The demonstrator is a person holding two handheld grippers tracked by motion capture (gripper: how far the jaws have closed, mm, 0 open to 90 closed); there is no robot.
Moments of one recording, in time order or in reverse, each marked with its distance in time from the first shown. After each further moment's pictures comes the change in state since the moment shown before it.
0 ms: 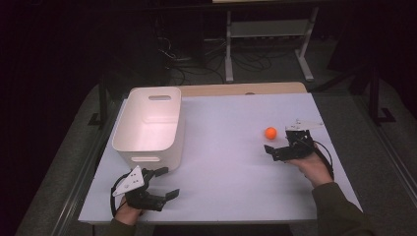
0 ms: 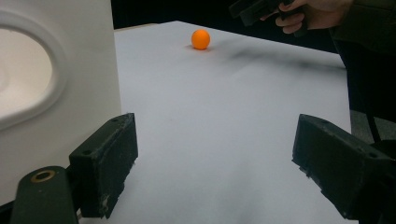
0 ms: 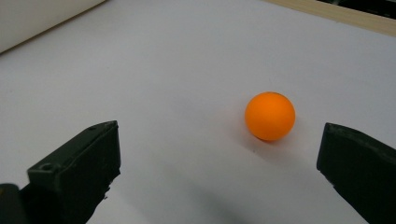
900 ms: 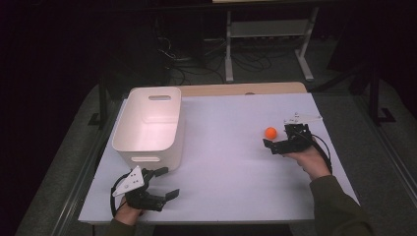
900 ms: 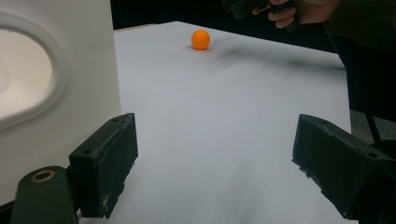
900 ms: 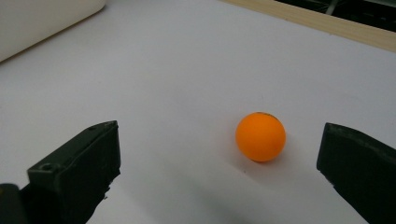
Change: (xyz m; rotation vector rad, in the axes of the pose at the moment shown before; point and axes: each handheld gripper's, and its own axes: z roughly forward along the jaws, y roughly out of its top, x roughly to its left) left arm 0.000 0.000 0.000 -0.001 0.000 0.004; right arm -0.006 0.015 0.006 -0.006 -0.010 0.000
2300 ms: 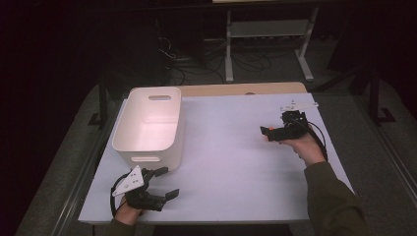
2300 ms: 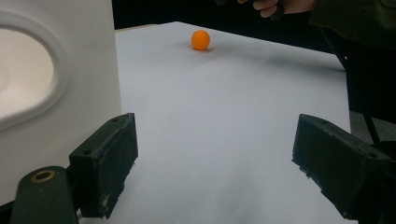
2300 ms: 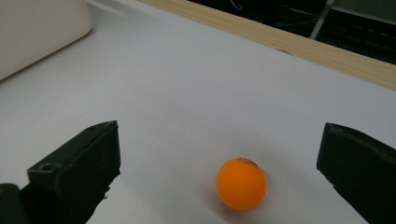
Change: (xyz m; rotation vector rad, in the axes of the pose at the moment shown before) left arm 0.000 0.000 0.000 -0.002 -0.002 -0.006; right arm -0.010 0.031 0.013 -0.023 -0.021 -0.007
